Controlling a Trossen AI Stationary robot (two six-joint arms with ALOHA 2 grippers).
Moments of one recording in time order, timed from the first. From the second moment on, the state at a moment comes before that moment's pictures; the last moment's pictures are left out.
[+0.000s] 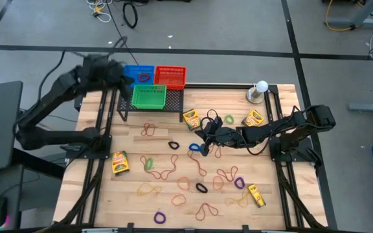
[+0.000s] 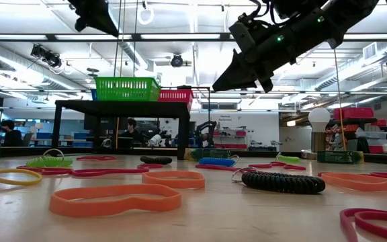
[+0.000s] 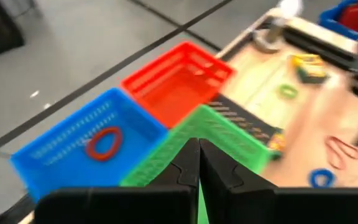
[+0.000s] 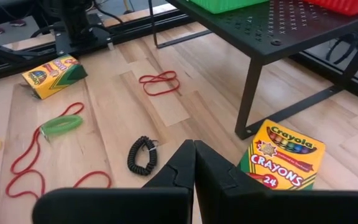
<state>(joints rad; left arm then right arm) 0.60 0.91 1.22 -0.84 -0.08 -0.07 0.11 1.54 0.76 0.29 0.45 0.33</state>
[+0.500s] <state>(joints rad) 0.07 0.95 0.93 -0.67 -0.13 -0.25 0.11 1.54 0.76 0.30 0.45 0.33</state>
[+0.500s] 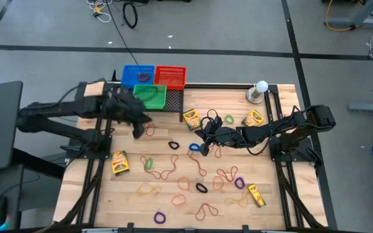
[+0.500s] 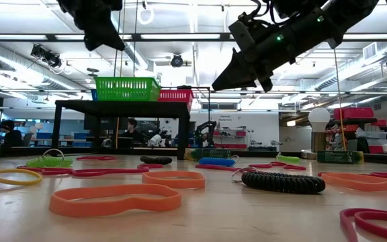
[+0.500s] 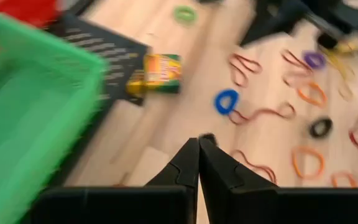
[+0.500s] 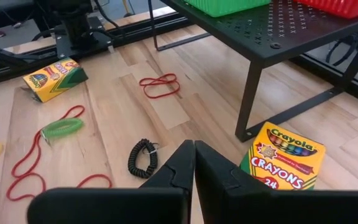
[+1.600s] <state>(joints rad) -0.24 0.99 0.26 0.30 -0.58 -0.56 0.24 1.64 1.19 -0.63 0.19 0.91</state>
